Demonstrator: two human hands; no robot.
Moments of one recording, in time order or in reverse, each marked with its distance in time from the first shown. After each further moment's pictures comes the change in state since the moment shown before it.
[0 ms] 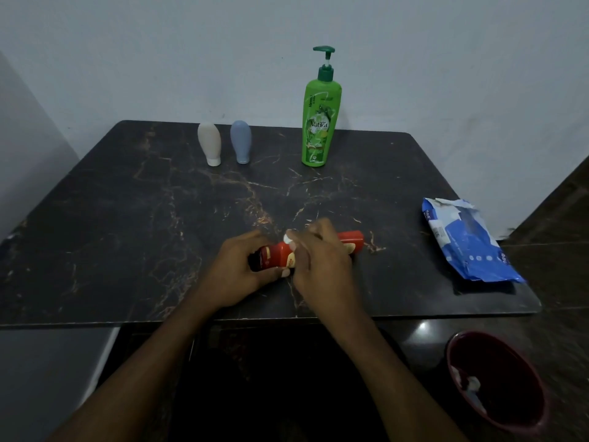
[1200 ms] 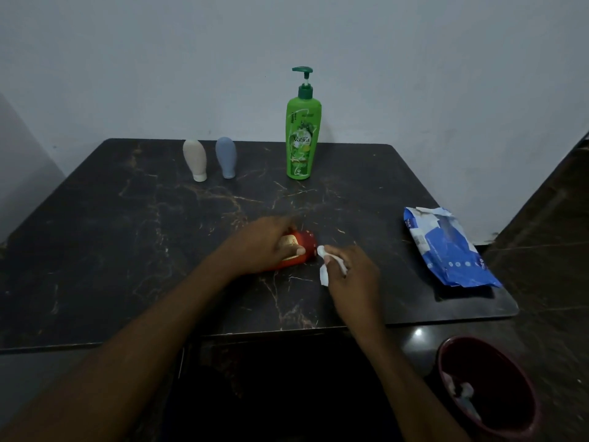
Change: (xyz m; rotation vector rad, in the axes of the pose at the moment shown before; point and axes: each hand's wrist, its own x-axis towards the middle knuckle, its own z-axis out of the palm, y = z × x) left_hand 0.089 0.027 0.011 0.447 -0.331 0.006; right_hand -0.007 0.072 -0.016 0.233 0.242 0.203
